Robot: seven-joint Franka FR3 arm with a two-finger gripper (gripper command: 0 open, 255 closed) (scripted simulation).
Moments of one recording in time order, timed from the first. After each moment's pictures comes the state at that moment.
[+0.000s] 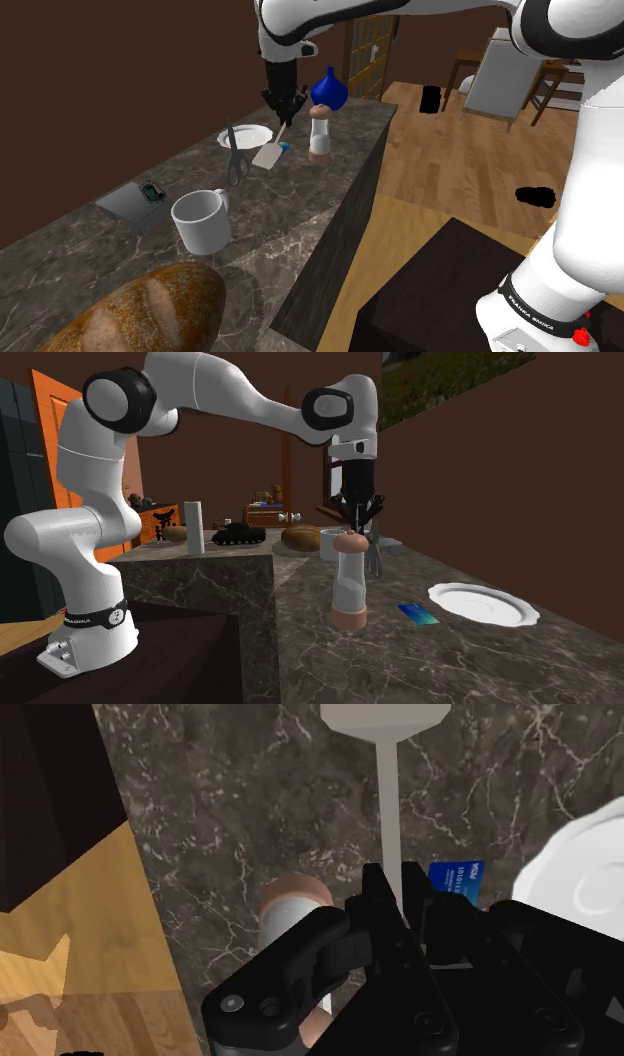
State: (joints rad) arm -0.04 0.36 0.38 -1.45 -0.20 1.79 1.53
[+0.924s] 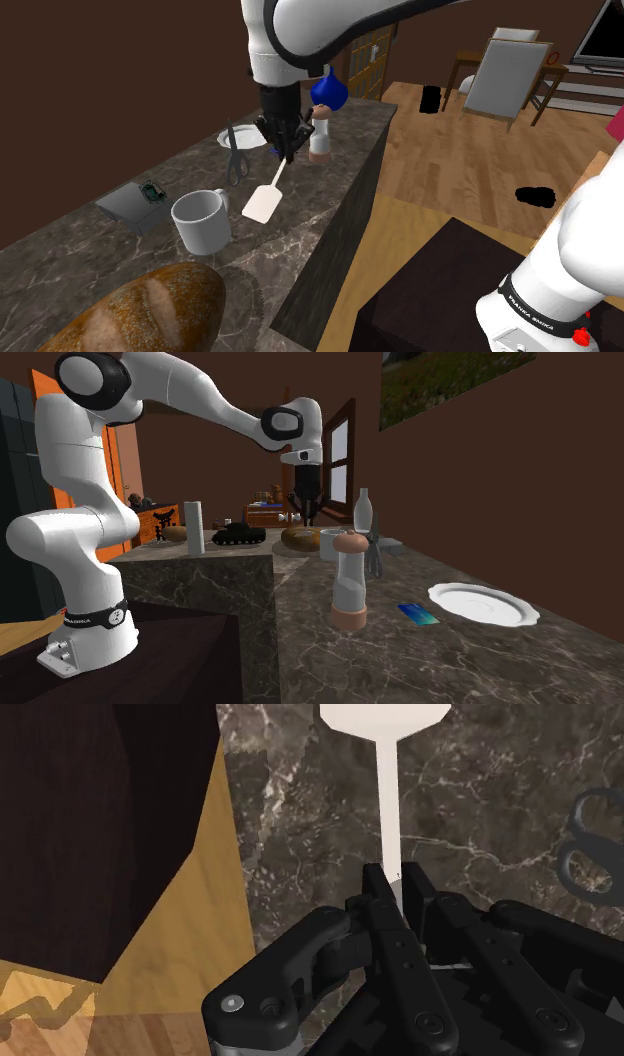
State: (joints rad) arm 0.04 0.01 0.49 -1.89 -0.08 1.90 1.72
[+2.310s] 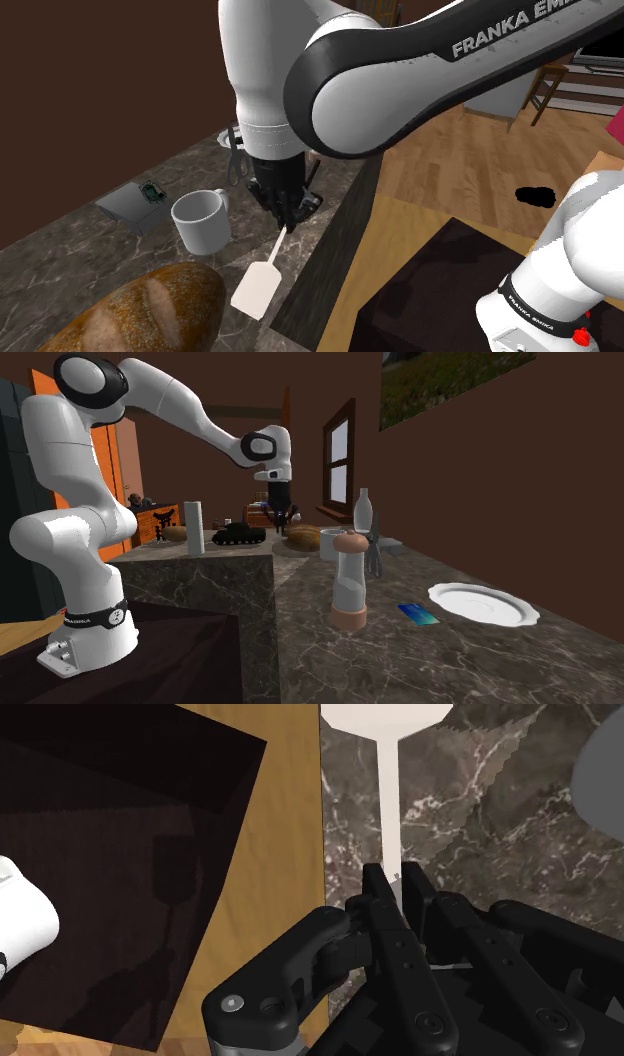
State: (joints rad) arm 0.16 -0.11 0.63 -2.13 0.00 2.01 1.95
